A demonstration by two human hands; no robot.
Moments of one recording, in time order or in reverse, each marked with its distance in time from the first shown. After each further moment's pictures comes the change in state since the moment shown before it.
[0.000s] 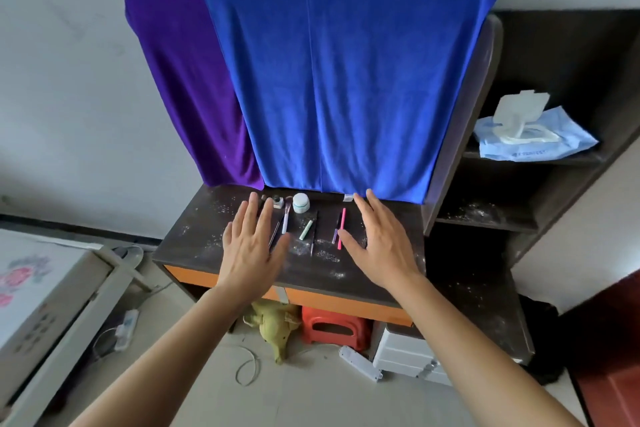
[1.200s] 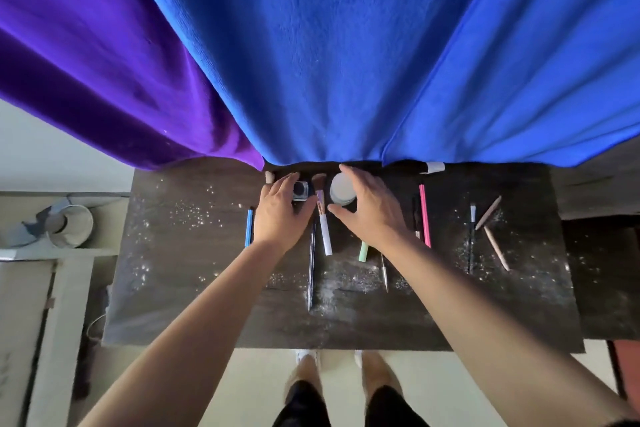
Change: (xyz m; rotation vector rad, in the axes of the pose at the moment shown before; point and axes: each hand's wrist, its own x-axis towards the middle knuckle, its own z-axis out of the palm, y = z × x) left_hand 0.275 -0.218 0.270 -0.254 -0.420 -0.165; right_hand 0.227 0.055 0.331 0.032 -0.367 0.380
